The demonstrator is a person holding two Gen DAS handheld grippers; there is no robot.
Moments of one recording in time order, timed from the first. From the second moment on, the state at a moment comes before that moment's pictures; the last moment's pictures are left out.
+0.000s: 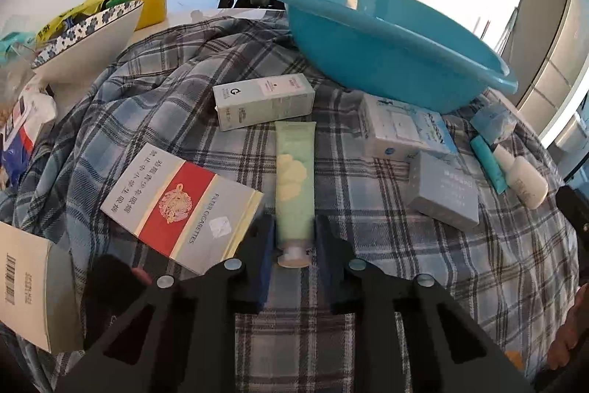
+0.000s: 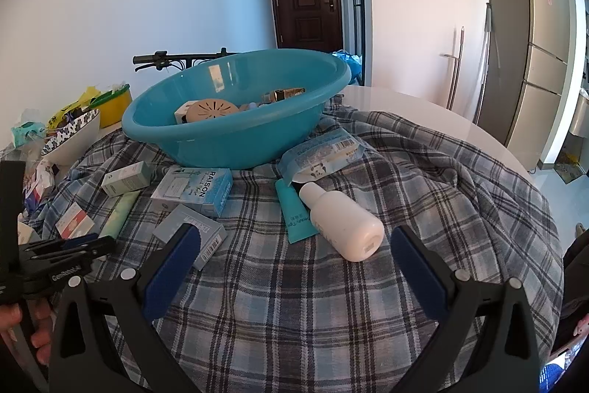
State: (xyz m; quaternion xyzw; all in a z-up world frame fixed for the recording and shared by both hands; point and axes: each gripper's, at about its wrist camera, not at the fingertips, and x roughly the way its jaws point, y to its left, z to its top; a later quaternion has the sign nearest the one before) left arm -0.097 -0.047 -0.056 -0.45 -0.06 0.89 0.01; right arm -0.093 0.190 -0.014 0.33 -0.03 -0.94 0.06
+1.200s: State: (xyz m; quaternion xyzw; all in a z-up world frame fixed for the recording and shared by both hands) left arm -0.053 0.034 -0.045 -0.44 0.03 0.88 0.18; right arm -0.110 0.164 -0.044 0.40 -0.03 -0.91 0.11
